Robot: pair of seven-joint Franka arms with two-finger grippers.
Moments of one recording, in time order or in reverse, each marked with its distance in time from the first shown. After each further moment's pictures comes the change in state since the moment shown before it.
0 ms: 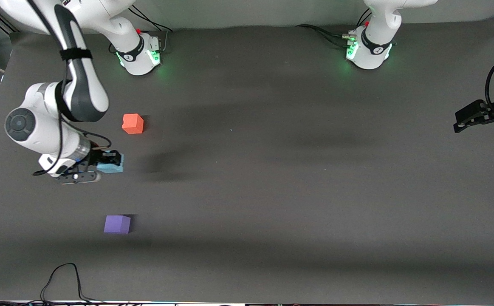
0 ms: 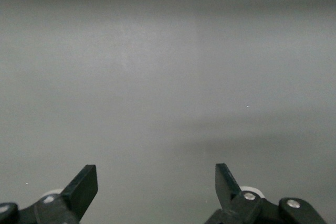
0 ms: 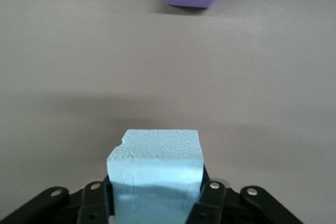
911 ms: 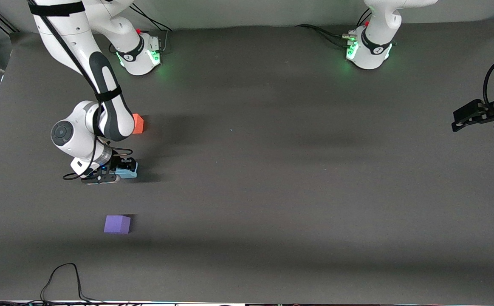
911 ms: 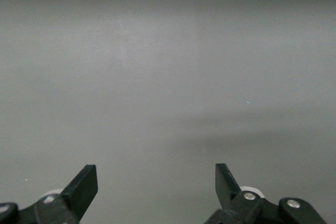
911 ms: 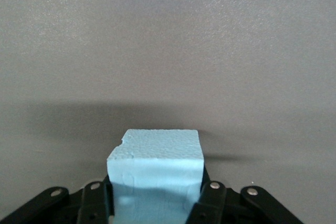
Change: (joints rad) left arm -0.001 0.000 0.002 -0.006 0.000 -0.011 0.000; right arm 0.062 0.231 -0.006 -0.126 0.330 0.325 -0.198
